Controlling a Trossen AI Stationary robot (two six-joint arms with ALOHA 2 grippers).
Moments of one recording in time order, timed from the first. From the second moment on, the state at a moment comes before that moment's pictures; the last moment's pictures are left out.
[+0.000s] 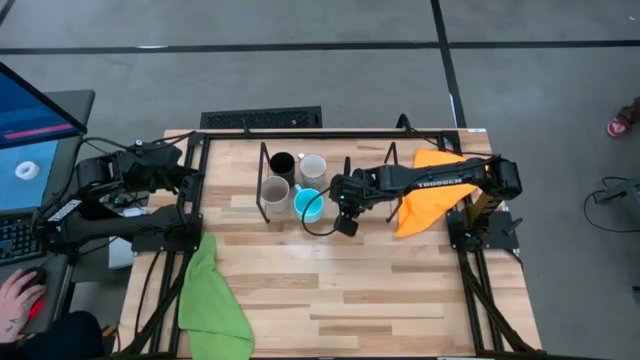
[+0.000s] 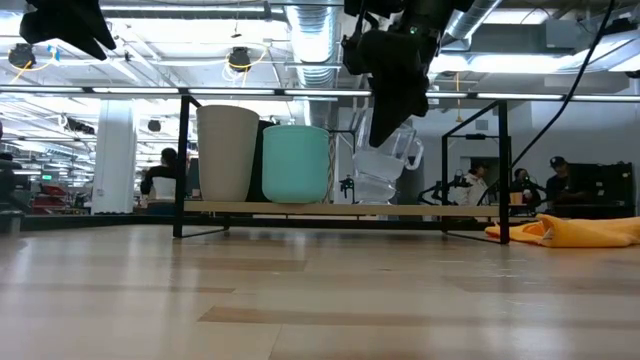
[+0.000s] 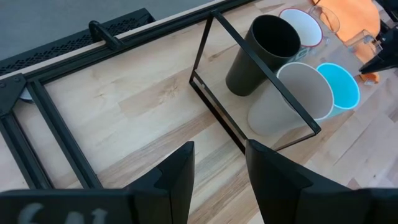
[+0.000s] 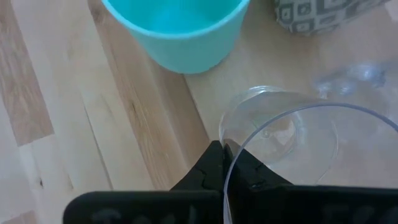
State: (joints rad) left arm 0.41 0.56 1.08 -1.29 -0.19 -0.54; right arm -0.03 1.72 1.37 -0.81 0.08 0.26
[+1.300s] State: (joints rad) left arm 0.41 0.56 1.08 -1.29 -0.15 -0.57; right arm -0.04 1.72 1.34 -0.78 0.08 0.31
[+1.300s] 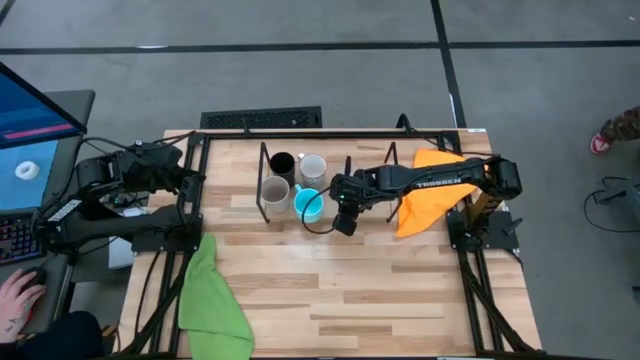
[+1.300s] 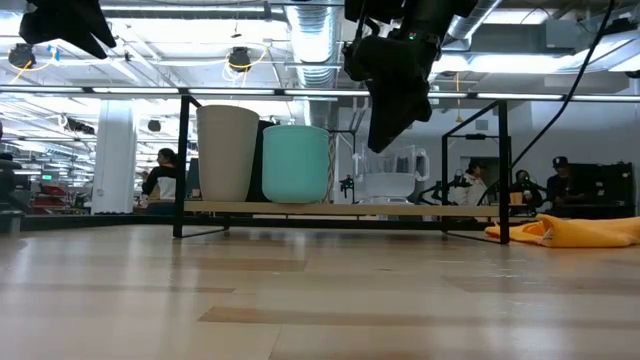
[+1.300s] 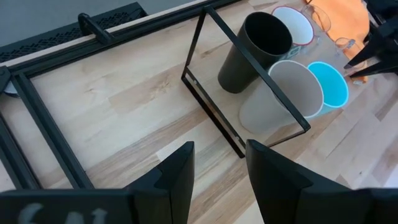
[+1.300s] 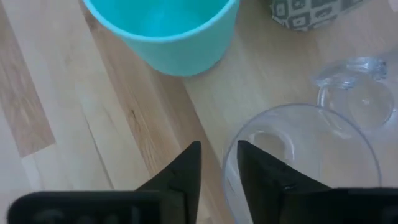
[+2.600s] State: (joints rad) left arm 0.51 0.16 1.15 -0.88 0.13 -0.37; right arm 0.65 0.70 1.30 -0.60 0.58 0.24
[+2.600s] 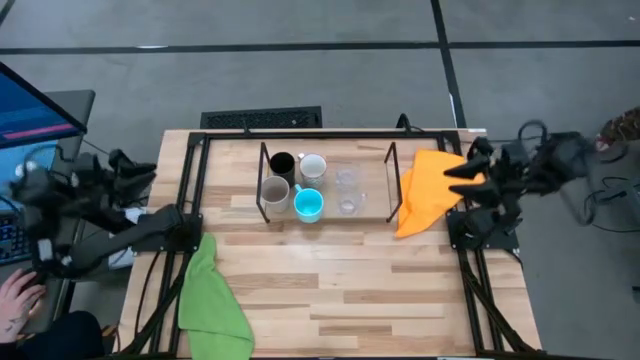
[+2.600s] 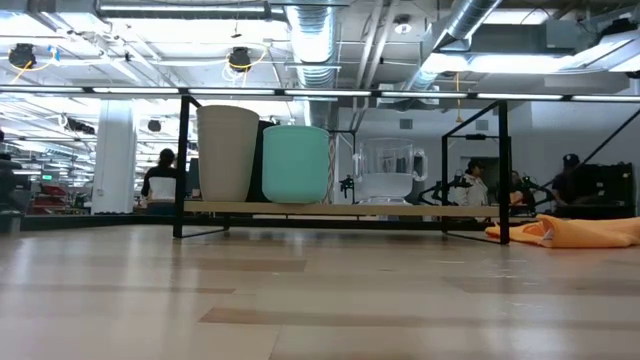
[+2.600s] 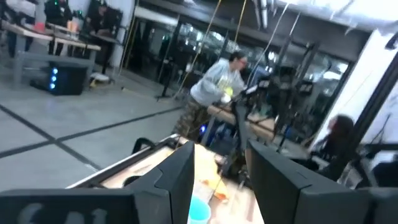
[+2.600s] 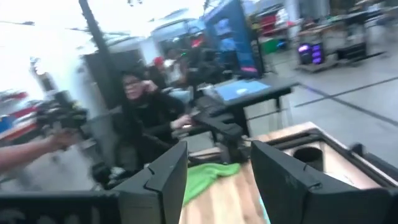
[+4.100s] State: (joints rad) left arm 1.33 0.00 0.58 -0.75 0.49 -0.06; right arm 0.45 0.61 0.01 0.97 0.32 0.19
